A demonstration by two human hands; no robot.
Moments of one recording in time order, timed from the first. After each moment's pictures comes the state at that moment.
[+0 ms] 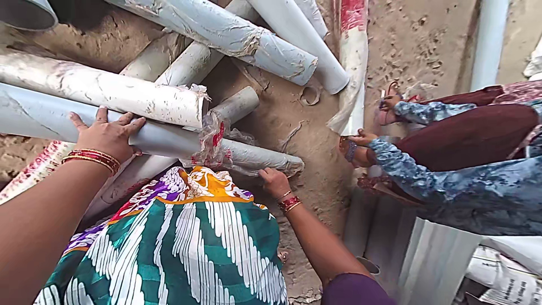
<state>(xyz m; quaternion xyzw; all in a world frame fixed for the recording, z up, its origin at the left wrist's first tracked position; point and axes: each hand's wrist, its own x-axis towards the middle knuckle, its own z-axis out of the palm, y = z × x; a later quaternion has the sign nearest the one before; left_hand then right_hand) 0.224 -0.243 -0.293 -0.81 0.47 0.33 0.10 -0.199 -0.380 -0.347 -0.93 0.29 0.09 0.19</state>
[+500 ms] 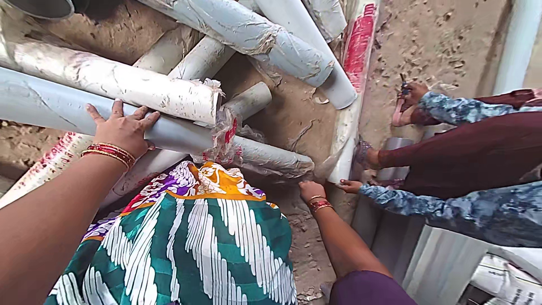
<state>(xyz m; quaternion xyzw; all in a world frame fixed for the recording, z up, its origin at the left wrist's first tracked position) 0.220 -0.241 -0.293 -0.81 0.47 0.34 0.09 -0.263 -0.416 -0.327 -0.72 0.42 0.54 0.13</state>
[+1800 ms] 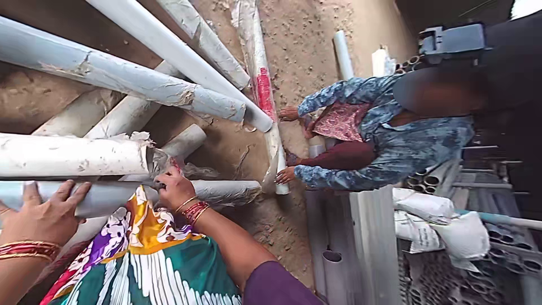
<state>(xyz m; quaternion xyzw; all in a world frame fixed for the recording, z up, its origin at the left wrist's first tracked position) 0.189 -0.225 -0.305 -0.80 0.51 0.31 0.05 -0.007 -0.371 -0.309 -0.81 0.41 0.09 0.40</state>
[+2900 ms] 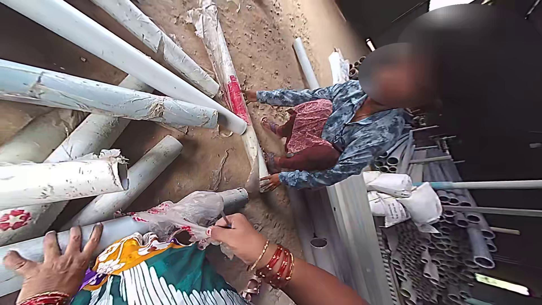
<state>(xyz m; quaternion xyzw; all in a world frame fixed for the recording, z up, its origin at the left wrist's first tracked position) 0.134 -0.169 -0.356 -0.75 0.63 0.17 -0.02 -0.132 -0.347 -0.109 -0.55 0.59 0.05 0.59</state>
